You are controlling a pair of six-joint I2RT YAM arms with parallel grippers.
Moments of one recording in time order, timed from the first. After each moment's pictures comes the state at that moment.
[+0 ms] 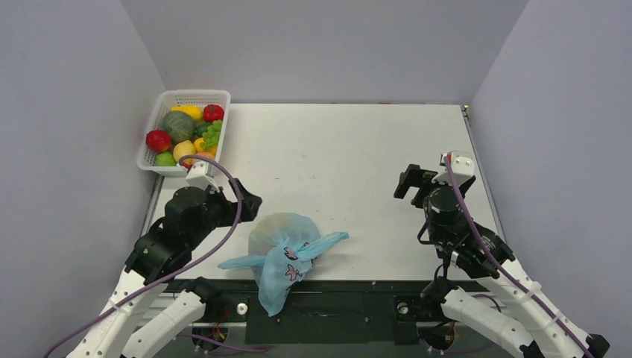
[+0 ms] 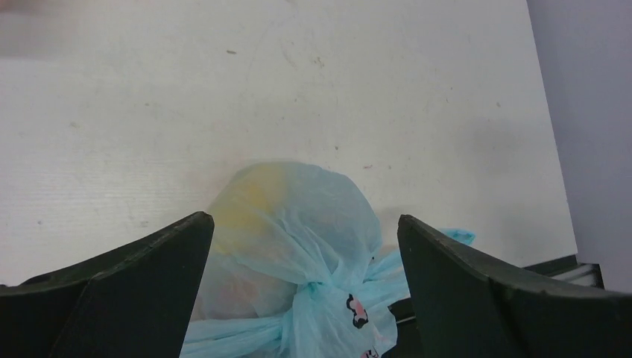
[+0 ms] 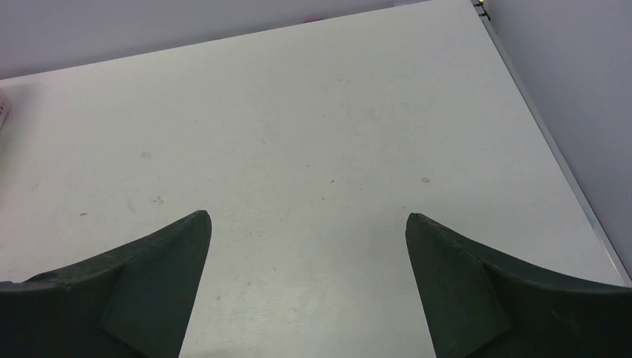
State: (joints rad) left arm -0.55 0.65 0.95 -0.73 -0.19 -0.60; right arm 0.70 0.68 0.89 -0.53 0.74 0.35
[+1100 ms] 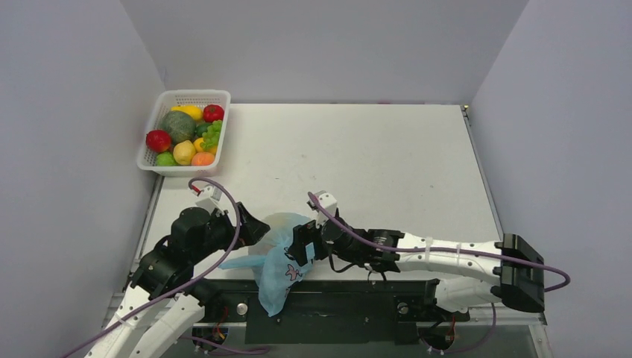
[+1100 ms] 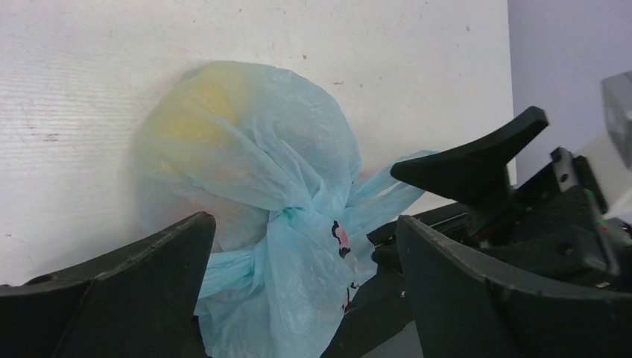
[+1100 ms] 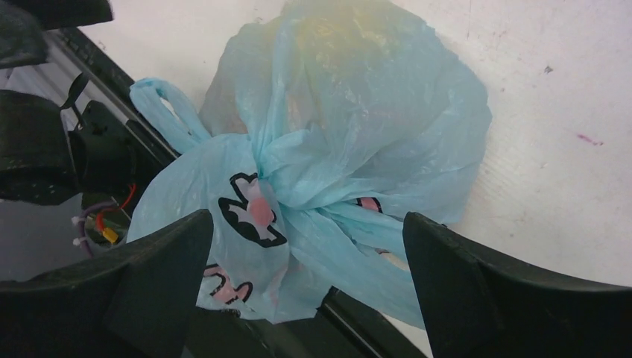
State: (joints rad) left arm -0.55 0.49 0.71 -0.77 0.04 -0.77; right arm 1.22 1.22 0.80 -0.16 0.22 0.59
